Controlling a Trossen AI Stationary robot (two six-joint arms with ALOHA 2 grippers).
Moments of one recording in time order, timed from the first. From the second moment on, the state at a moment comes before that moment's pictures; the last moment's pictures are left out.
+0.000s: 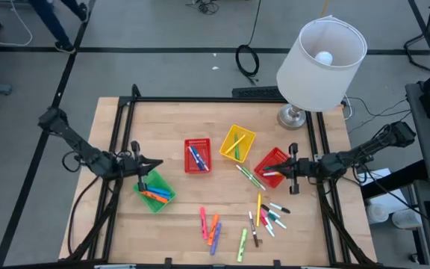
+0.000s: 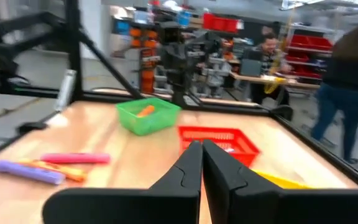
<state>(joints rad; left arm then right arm) -0.66 0.44 0.07 0.38 -0.89 0.18 0.40 0.50 0.02 0.52 0.45 -0.10</state>
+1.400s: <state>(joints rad) -0.62 0.42 0.06 0.26 -0.92 0.02 0.60 1.41 0.90 -0.26 0.47 0.55</state>
